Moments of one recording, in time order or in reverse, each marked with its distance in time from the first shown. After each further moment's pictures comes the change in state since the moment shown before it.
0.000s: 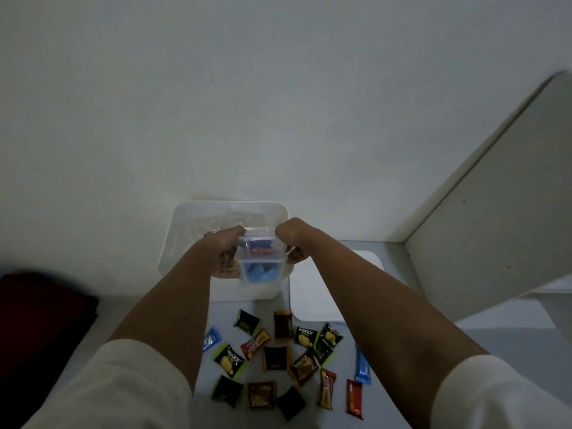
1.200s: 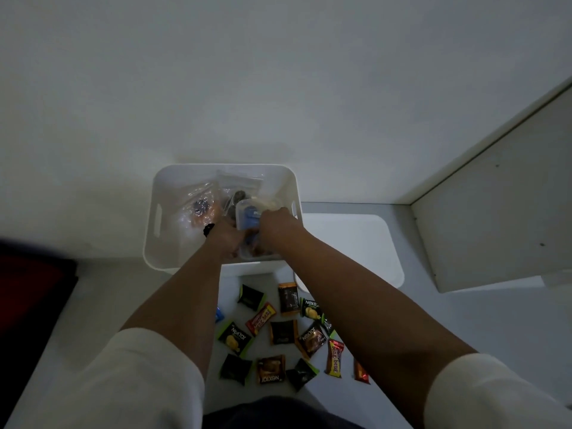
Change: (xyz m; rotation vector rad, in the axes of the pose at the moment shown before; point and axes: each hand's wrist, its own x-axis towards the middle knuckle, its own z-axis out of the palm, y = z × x) left_hand 0.113 -0.037 0.003 0.381 0.128 0.307; right_hand 0.085 0.014 0.083 -0.840 0.218 -0.198
